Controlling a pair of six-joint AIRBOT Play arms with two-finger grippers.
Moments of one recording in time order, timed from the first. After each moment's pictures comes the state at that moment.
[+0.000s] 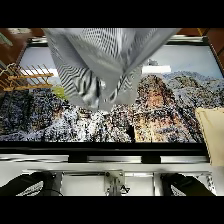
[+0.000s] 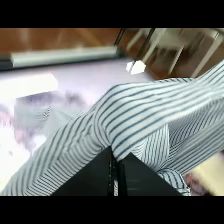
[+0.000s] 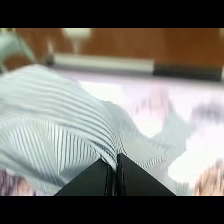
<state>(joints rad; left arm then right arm) -0.23 -1.18 1.99 0.97 -1.19 -1.53 0.37 -1.07 1.95 -1.43 1.27 1.71</state>
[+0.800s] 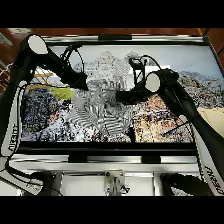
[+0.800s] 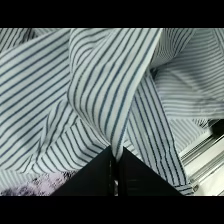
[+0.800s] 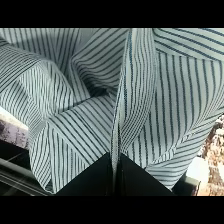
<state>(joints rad) -0.28 -1.71 1.99 1.07 -1.65 -1.48 0.50 -1.36 1.41 -1.34 1.17 1.81</state>
